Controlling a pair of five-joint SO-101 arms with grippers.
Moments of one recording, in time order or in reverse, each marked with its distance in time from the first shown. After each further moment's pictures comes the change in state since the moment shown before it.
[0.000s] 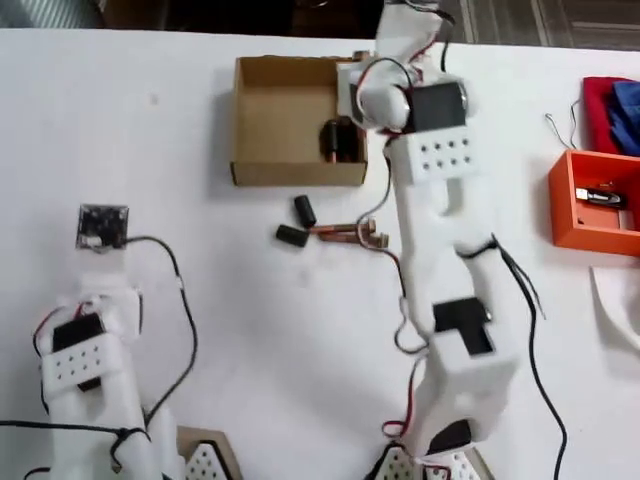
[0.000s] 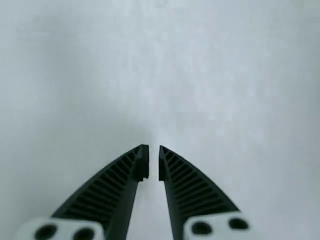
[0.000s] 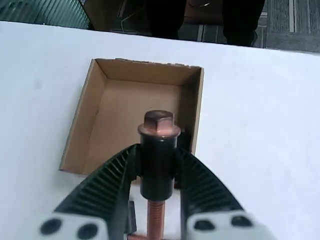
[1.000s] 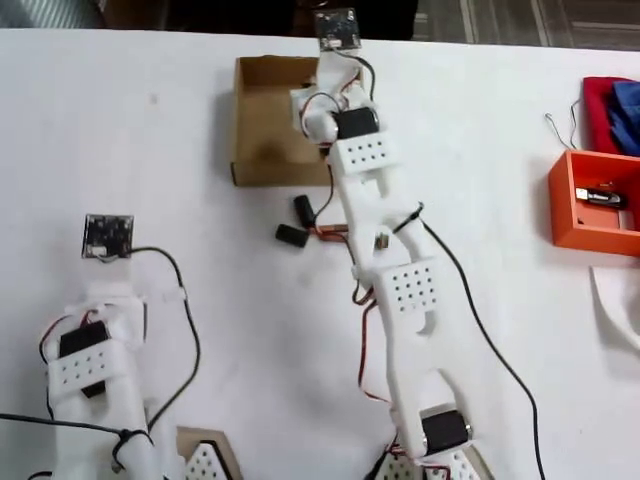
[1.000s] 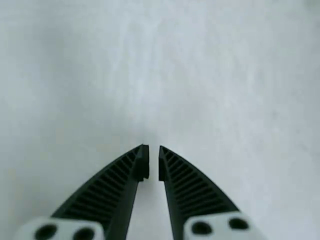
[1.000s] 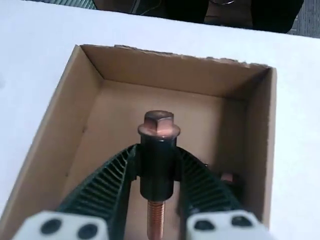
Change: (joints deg) left arm -0.1 0.0 3.2 -2.9 0.0; right arm -3.9 43.2 -26.3 -18.7 -1.2
